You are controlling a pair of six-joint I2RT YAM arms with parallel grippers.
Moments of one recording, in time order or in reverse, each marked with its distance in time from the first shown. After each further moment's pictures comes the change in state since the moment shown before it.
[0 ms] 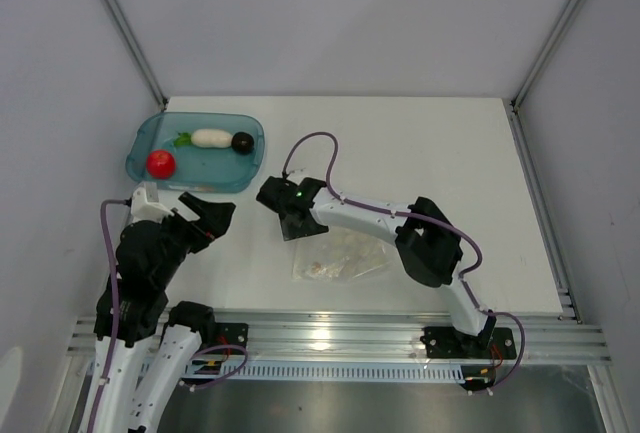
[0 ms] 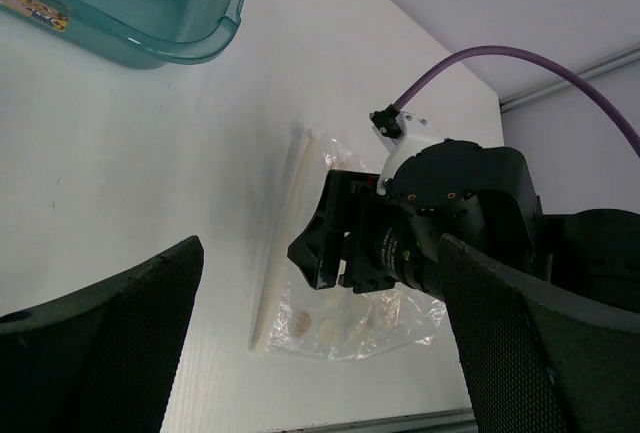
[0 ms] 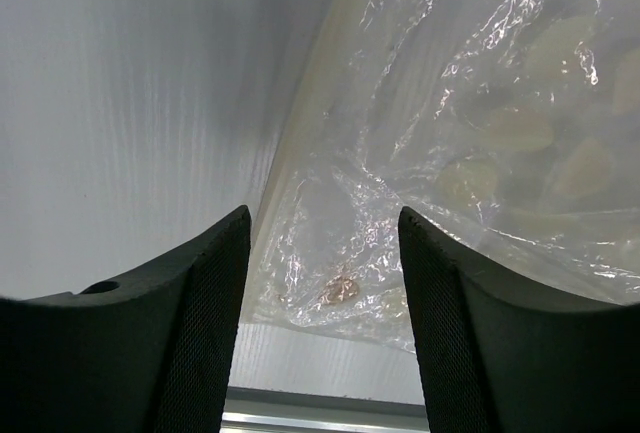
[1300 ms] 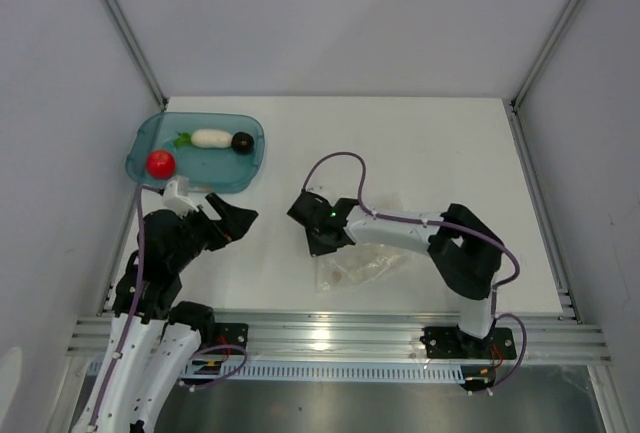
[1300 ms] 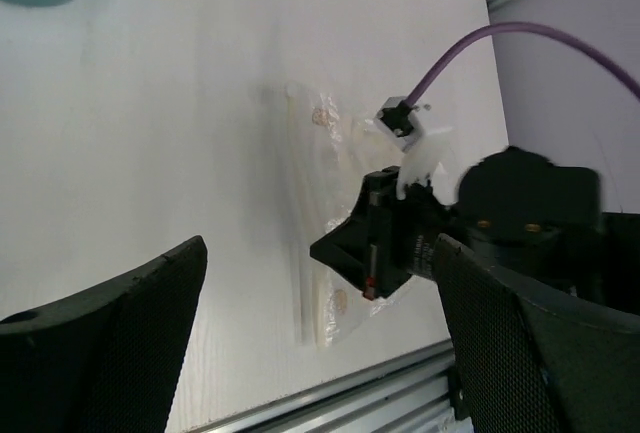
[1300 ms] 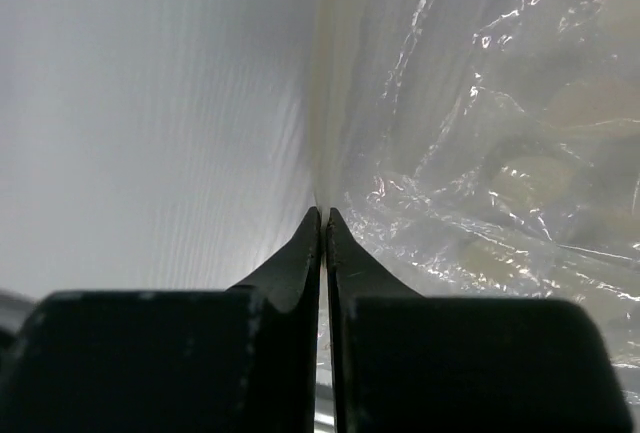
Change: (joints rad) left arm -0.001 0.068 -0.098 0.098 0.175 0.058; right arm -0.014 -0.193 -0.423 0.299 -0.137 -0.027
